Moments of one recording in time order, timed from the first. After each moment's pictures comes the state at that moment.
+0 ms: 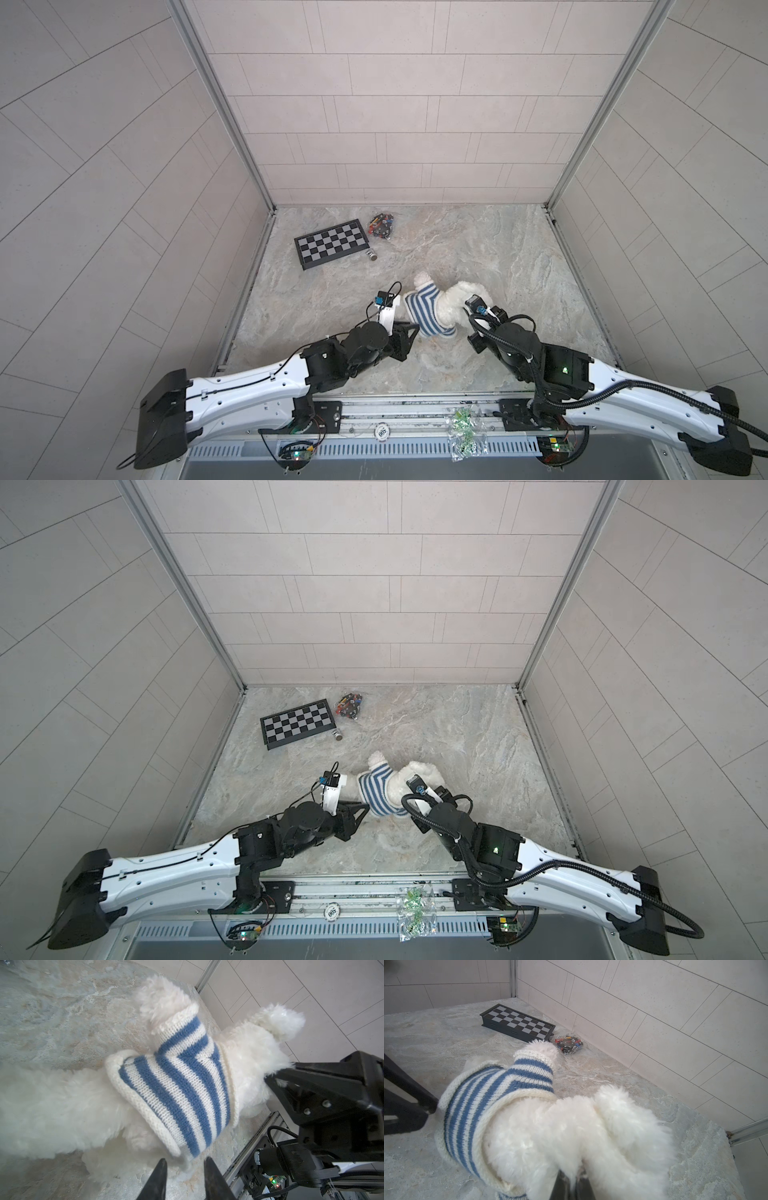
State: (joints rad) left arm -1.16 0.93 0.51 -0.02 -0.26 -0.76; right arm 1.12 0.66 0.53 -0.28 0.65 -0.01
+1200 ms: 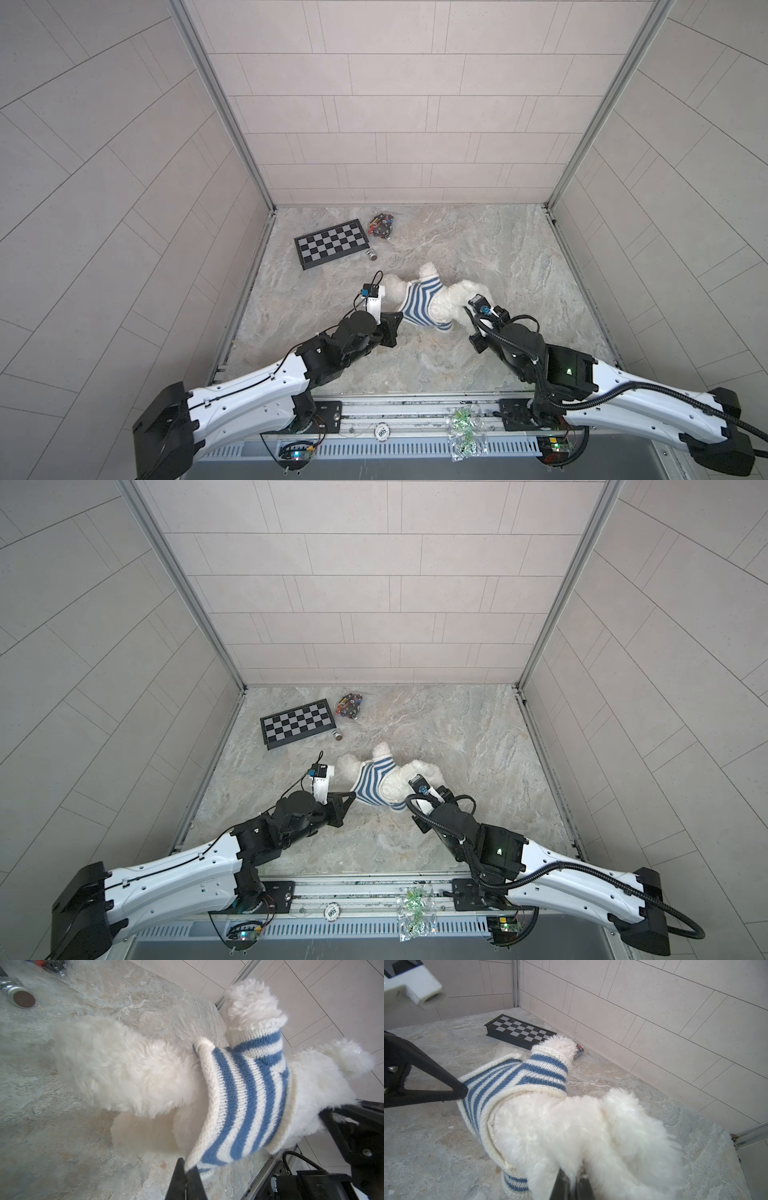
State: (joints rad) left arm -0.97 0.90 0.43 0.03 -0.17 -0.74; right arm 1.12 0.64 0.53 -0.27 0.65 0.00
